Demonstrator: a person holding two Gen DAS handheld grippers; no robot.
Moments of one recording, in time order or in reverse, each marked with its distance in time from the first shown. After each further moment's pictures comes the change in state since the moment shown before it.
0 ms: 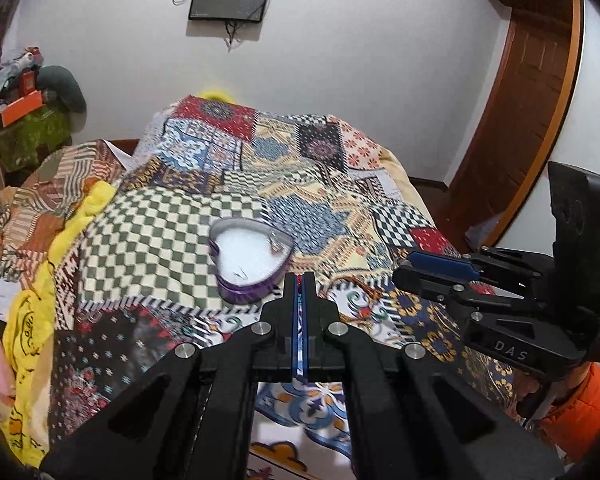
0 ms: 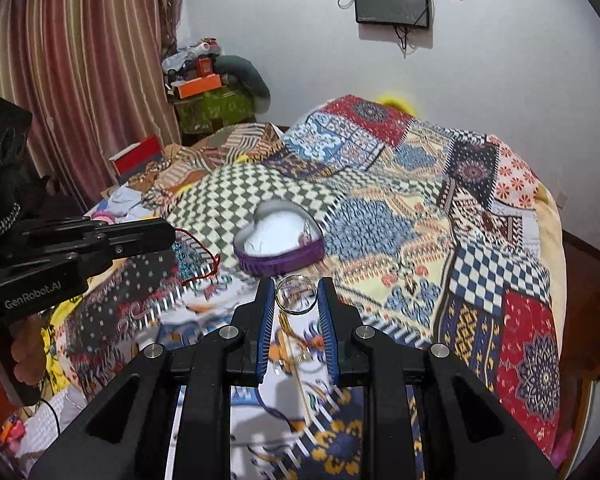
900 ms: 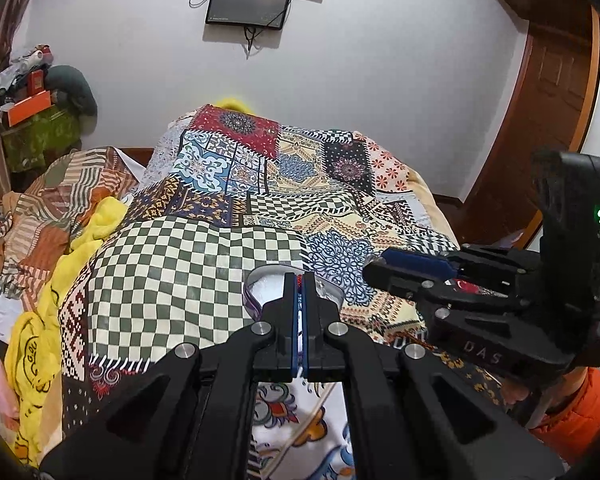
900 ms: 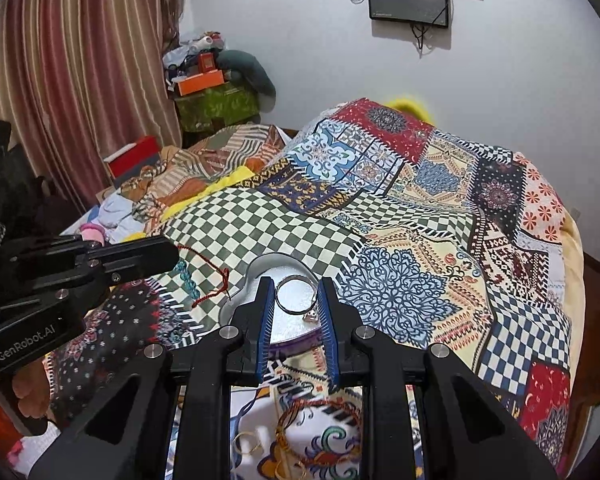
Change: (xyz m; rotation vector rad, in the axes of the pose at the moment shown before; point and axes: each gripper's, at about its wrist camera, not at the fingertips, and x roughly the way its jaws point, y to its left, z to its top) left arm 0.046 0.045 0.039 -0.028 -0.026 0.031; right arm 0.068 0.003 0.053 -0.030 0.035 0.018
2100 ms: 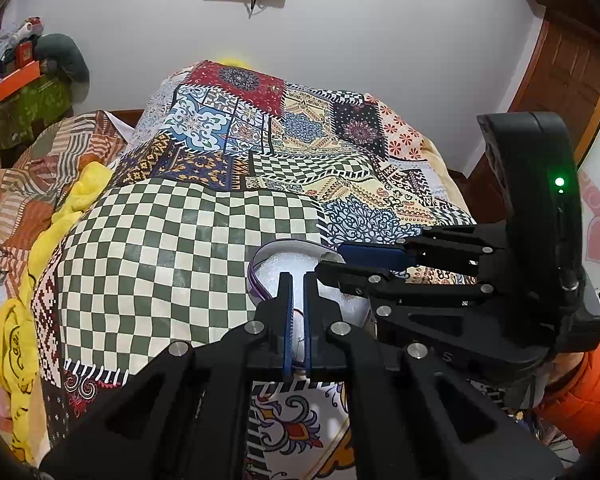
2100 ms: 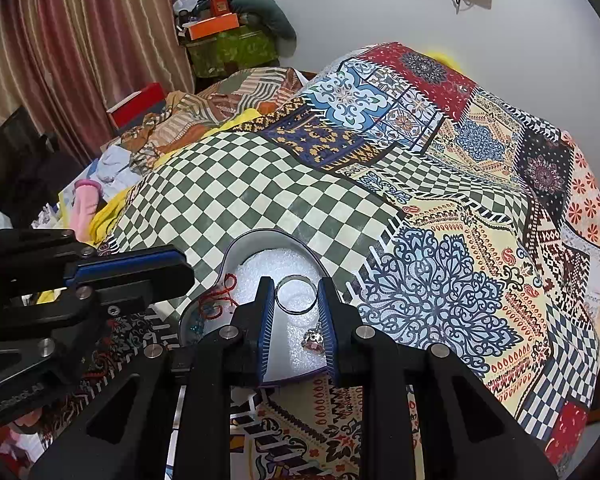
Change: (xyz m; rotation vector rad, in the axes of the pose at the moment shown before) left arm 0.056 0.019 -0.005 -0.025 0.138 -0.013; right arm 0.077 -0.011 0.010 -0.054 0.197 0.072
